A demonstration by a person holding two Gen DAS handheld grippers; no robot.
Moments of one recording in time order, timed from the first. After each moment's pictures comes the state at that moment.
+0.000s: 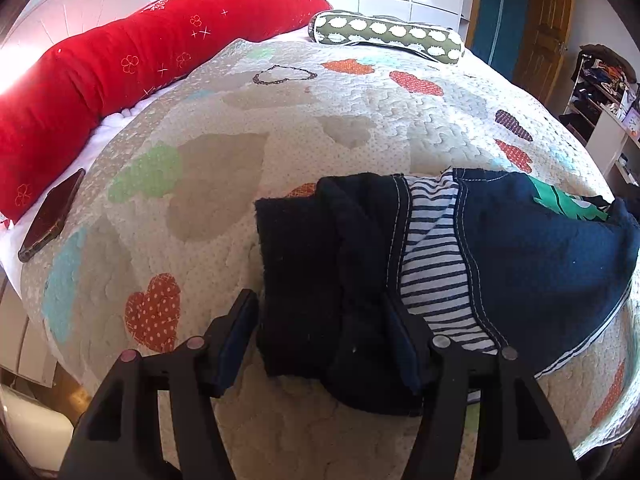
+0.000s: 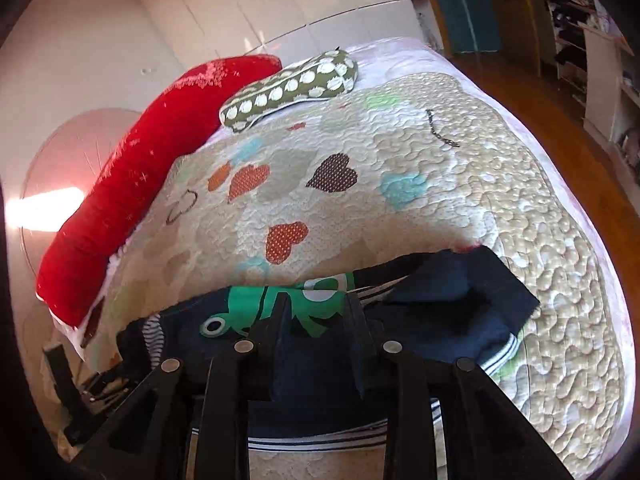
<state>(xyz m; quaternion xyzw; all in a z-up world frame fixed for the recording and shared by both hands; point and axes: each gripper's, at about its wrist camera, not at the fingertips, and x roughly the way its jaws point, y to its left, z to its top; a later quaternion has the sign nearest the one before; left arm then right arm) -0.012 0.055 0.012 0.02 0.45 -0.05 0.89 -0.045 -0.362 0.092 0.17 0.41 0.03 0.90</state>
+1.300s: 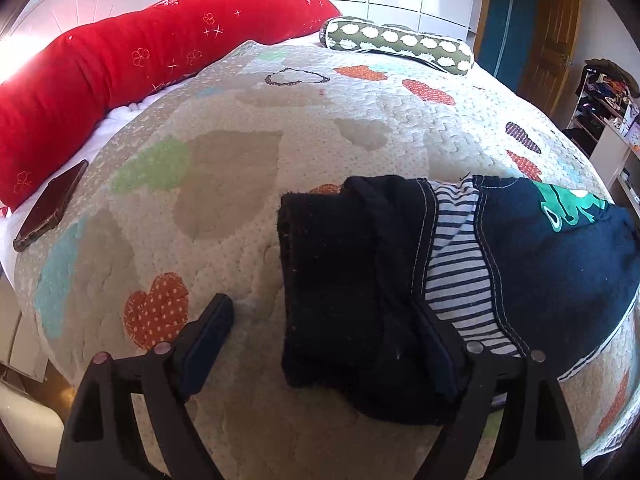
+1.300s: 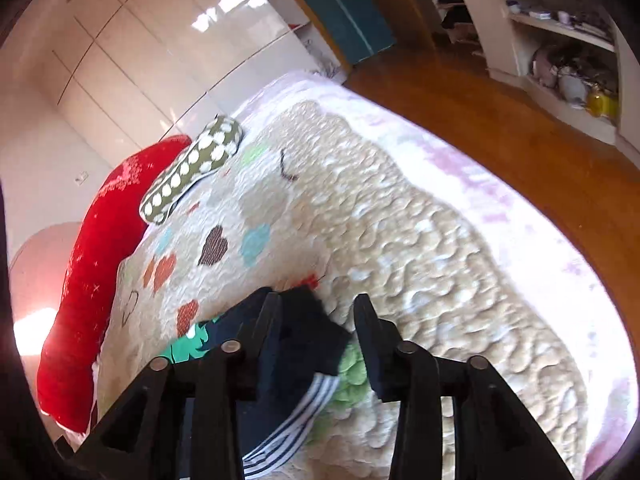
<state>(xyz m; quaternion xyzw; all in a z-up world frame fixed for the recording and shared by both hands) -0.009 0.066 0.002 0.00 0.44 -0.04 0.90 -0.104 -0.494 0.057 0.34 0.31 -0.12 0.88</state>
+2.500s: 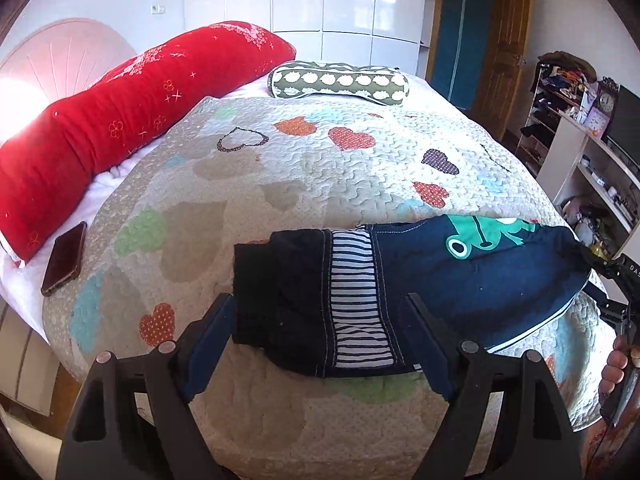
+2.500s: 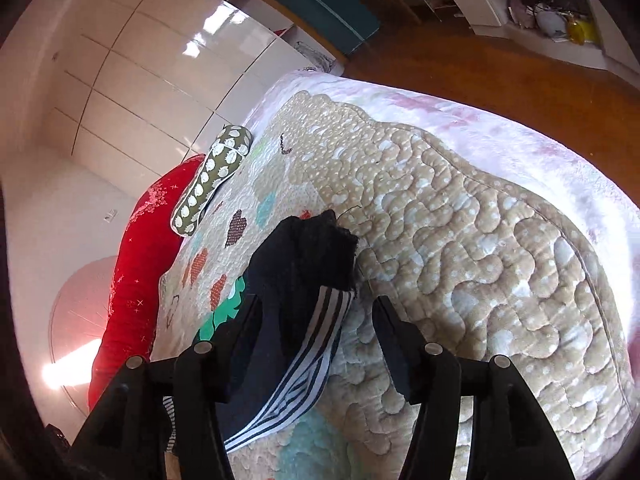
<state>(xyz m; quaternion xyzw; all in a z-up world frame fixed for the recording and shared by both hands) -0.063 0.012 0.088 0.04 0.39 -0.11 0.91 -0.182 -0.464 0.029 0.45 0.28 -0.08 0.85</state>
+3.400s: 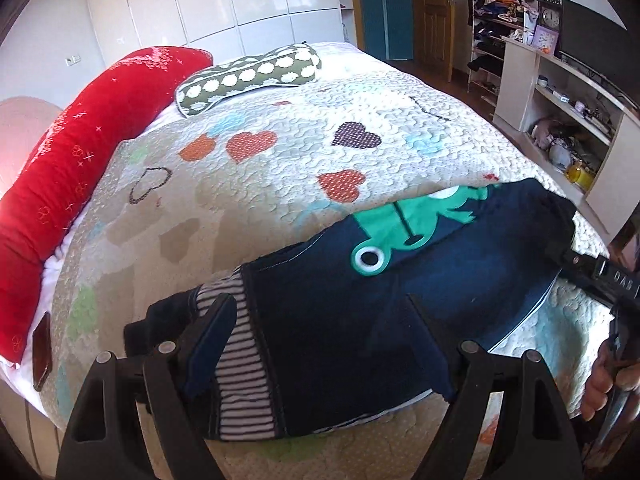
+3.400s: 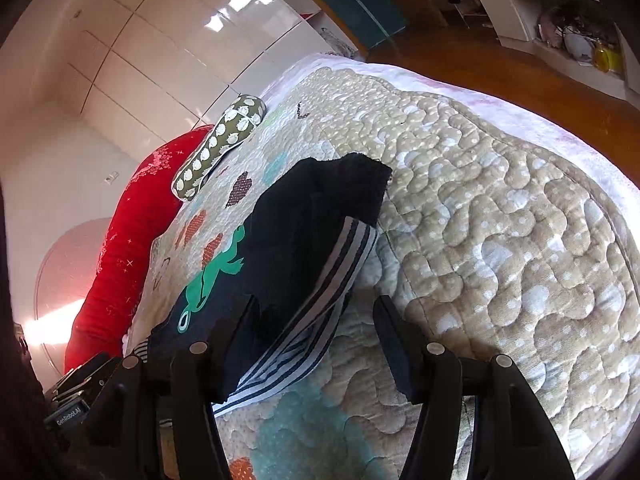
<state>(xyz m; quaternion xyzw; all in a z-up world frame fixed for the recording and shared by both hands) -0.026 -0.105 0.090 0.14 0.41 -0.20 0.88 -0.189 -0.451 0.027 0.39 0.31 -0.05 0.87</state>
